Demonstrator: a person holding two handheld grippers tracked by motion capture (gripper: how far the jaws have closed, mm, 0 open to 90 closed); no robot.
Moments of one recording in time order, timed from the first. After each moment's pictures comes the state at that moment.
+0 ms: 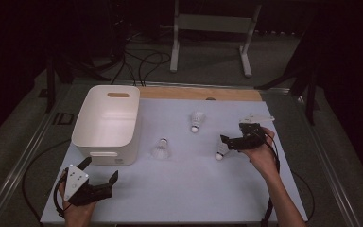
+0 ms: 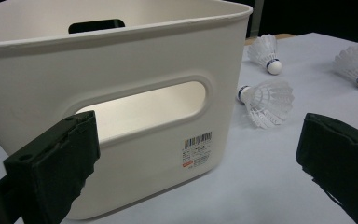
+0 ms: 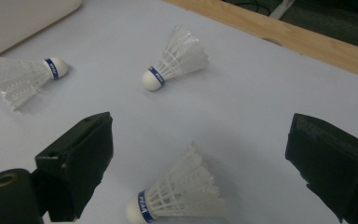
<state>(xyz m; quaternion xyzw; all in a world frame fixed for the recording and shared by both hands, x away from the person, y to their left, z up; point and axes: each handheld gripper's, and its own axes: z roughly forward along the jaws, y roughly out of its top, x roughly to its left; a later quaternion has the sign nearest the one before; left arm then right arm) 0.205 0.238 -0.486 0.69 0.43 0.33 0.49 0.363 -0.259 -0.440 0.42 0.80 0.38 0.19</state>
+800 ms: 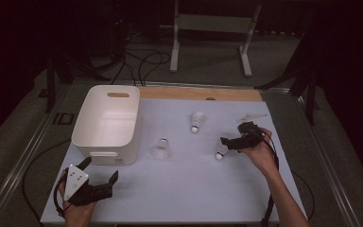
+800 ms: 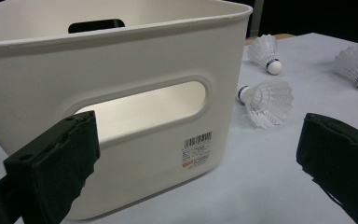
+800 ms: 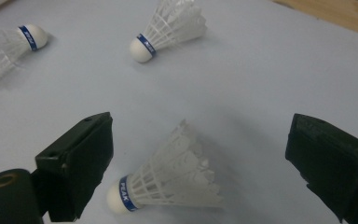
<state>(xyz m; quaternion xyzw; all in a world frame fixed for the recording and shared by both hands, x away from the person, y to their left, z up) 0.205 0.238 -0.486 0.69 0.43 0.33 0.49 0.381 -0.263 -0.459 0.43 0.82 0.34 0.16</state>
